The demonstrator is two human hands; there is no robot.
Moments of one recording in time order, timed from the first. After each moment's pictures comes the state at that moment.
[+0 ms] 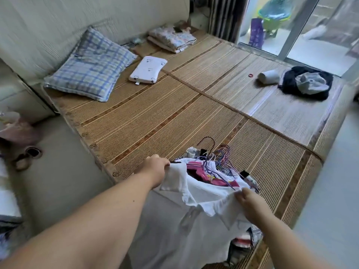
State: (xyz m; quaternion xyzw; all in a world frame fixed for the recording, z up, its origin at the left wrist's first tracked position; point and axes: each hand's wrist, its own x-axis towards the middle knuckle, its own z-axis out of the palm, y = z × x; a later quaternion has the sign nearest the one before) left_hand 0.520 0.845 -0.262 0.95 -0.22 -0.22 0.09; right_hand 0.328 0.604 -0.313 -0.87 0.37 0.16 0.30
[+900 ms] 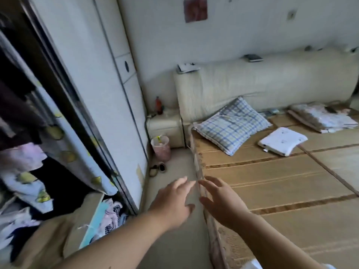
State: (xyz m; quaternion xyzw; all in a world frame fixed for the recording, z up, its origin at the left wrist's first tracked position) left_hand 0.500 1.130 -0.104 0.99 -0.01 -0.01 0.16; right_hand 0.557 0.966 -0.127 -0.92 -0.29 0.01 0.27
